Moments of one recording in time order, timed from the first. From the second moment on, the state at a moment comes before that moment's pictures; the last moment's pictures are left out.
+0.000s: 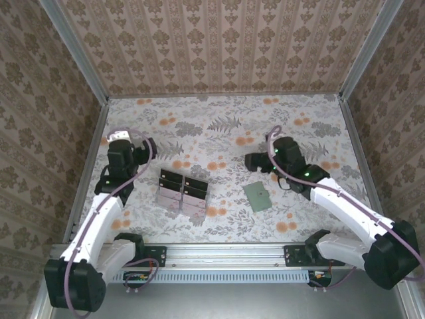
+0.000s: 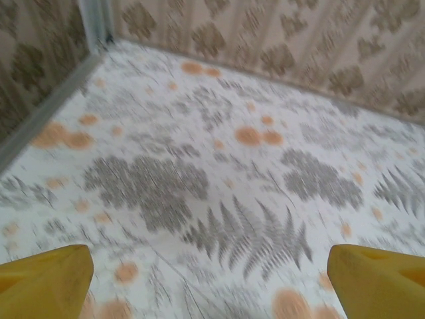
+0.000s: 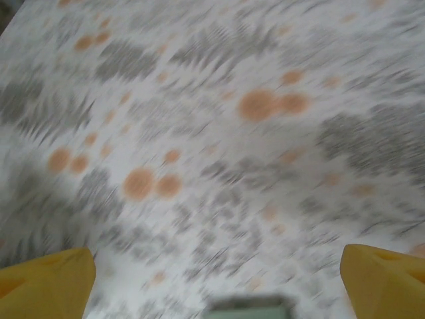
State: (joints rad) left arm -0.20 0.90 0.66 -0.23 -0.18 -0.34; right arm 0.54 1.11 0.79 -0.34 0.05 0.38
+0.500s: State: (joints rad) left arm -0.44 0.67 0.41 -0.39 -0.19 -0.56; right arm 1.13 1.34 0.76 -0.36 0.24 0.59
